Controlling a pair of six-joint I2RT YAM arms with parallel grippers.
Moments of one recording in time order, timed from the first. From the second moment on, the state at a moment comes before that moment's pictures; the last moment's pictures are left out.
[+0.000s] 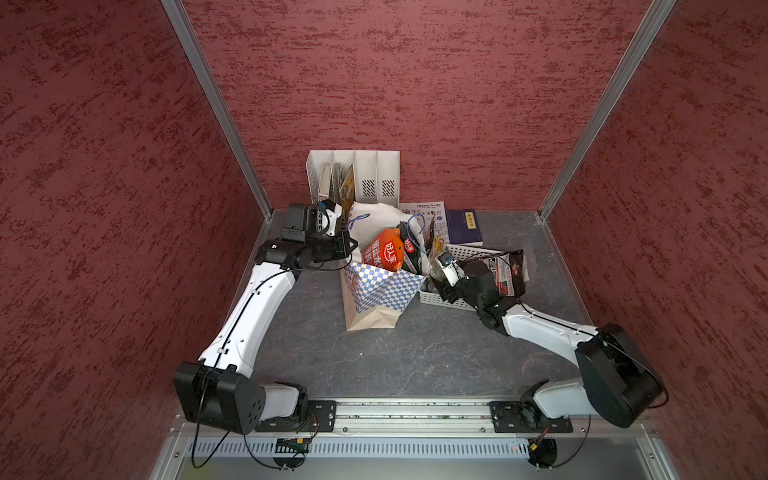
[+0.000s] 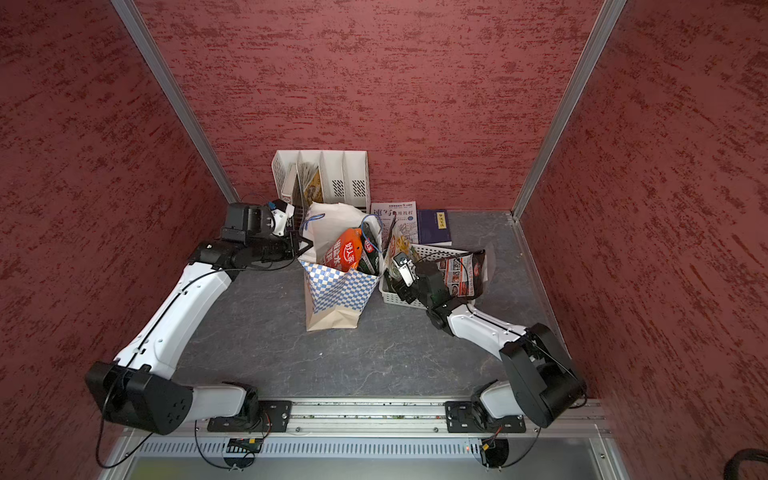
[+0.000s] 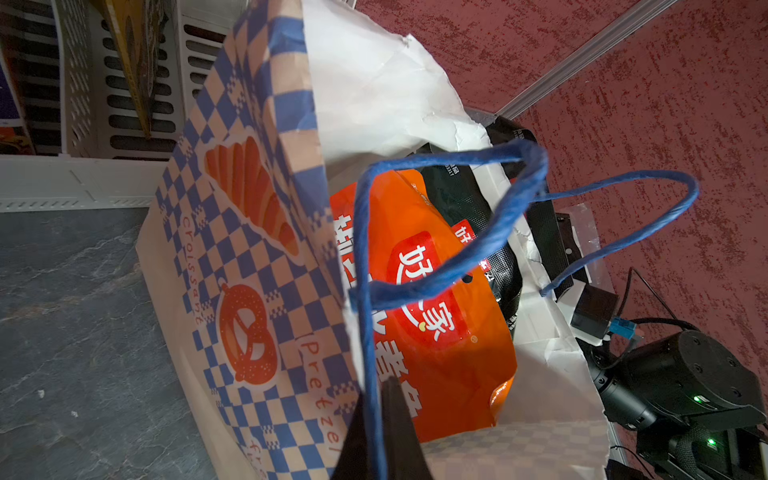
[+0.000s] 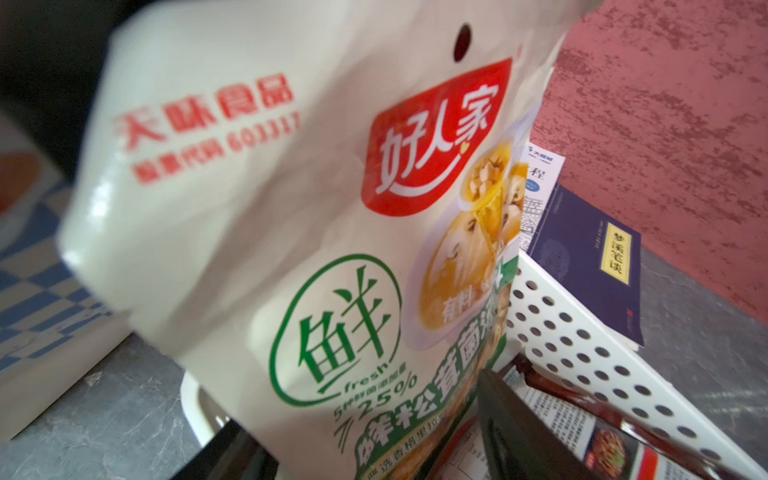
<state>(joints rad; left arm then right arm) -0.19 1.34 1.36 -0.73 0.46 -0.34 0.53 1.41 0.67 0.27 0.05 -0.21</state>
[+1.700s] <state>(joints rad) -0.18 1.32 1.35 -0.73 0.47 -0.34 0.82 1.15 1.35 -0.03 -0.10 0.00</state>
